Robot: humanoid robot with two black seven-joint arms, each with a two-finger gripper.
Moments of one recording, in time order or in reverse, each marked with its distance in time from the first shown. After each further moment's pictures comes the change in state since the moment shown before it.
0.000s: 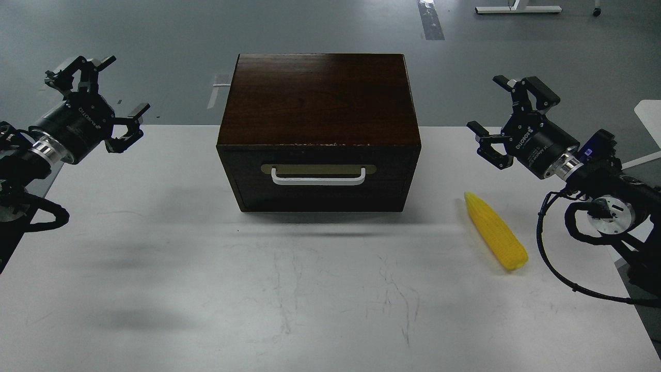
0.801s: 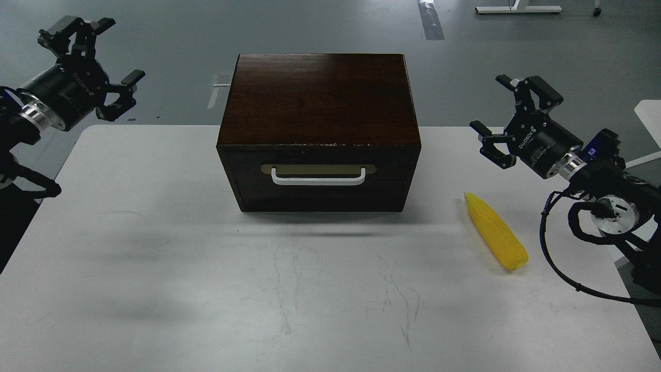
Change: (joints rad) left arm -0.166 0.019 -0.001 0.002 0.279 0.000 -0.053; right arm 0.000 -0.015 0.002 0.003 0.000 0.000 0.000
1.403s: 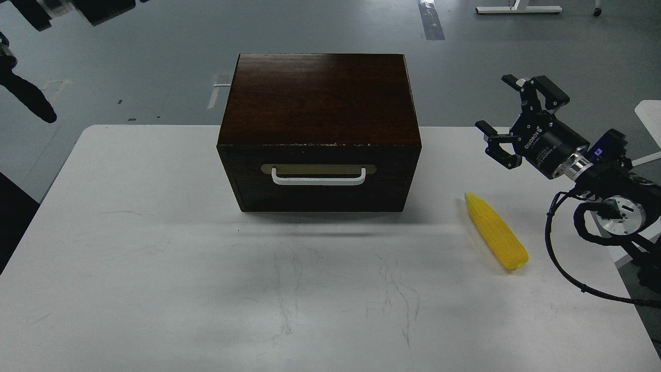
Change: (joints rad) left arm -0.326 0.029 0.002 -0.402 0.758 0.000 -0.157; right arm -0.009 -0.016 0.004 0.004 0.000 0.000 0.001
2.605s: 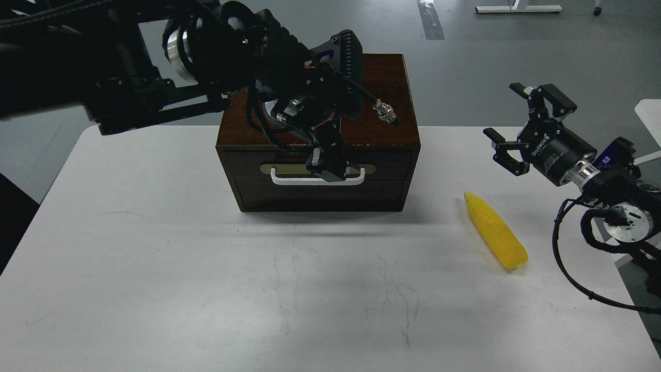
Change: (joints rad) left arm -0.590 -0.471 0.873 0.001 0.987 0.000 -0.050; right arm -0.031 -0.020 0.007 -0.006 0.000 0.000 0.002
